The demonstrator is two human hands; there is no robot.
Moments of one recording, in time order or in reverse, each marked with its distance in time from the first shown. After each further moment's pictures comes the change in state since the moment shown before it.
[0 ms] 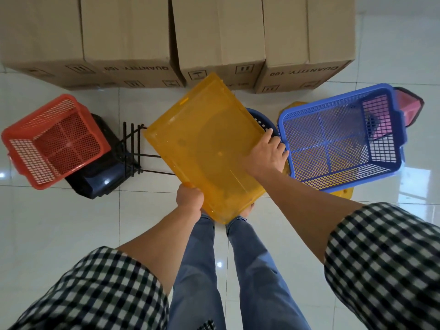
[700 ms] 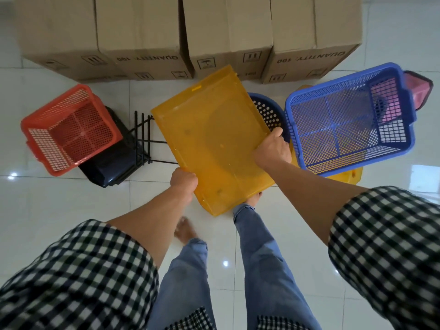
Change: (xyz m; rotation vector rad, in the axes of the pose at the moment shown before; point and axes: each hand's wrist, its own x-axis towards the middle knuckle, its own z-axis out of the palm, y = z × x) left_hand 0.013 -0.013 -0.047 0.087 -0.038 0.035; right_hand -0.036 0.016 0.015 0.173 -0.002 0.023
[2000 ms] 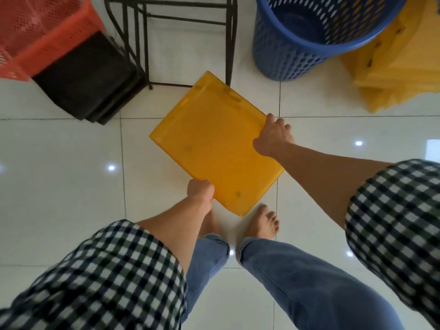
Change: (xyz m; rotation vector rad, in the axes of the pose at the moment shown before) left_hand 0.174 -0.376 0.056 -0.137 -0.096 -0.175; right_hand -0.064 0.073 0.376 -0.177 -0.140 -0.114
